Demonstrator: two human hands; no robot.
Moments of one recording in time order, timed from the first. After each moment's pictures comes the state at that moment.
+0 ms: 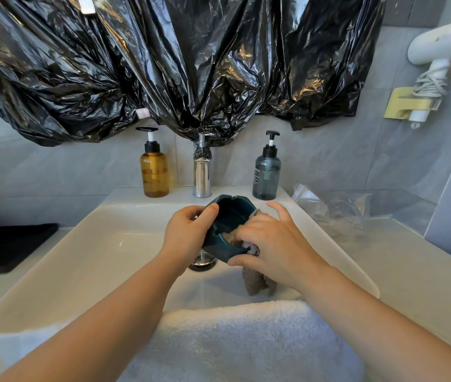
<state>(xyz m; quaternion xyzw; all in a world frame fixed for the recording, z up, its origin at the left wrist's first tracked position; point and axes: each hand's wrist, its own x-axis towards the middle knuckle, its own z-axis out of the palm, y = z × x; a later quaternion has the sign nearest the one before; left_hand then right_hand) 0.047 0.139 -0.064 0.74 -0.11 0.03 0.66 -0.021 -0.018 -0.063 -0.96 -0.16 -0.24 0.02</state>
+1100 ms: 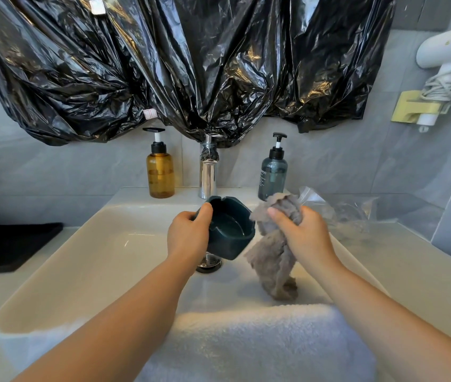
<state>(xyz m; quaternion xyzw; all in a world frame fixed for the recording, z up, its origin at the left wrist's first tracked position) 0.061 0.140 -0.071 0.75 -0.02 0.07 0.65 -0.014 -0.028 -0.061 -0.81 0.07 -0.32 0.49</state>
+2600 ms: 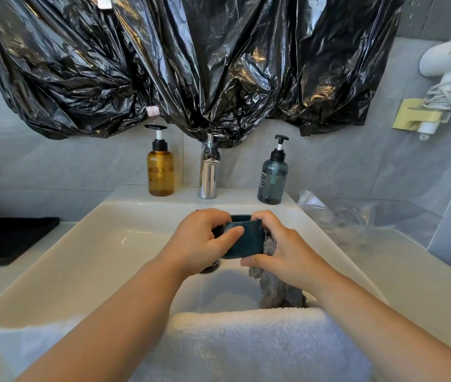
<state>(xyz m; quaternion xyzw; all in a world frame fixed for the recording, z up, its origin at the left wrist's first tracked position) 0.039 0.153 -0.060 0.83 -0.35 0.13 0.41 -0.016 -0.025 -0.071 -0.91 -0.10 -0.14 0.37</state>
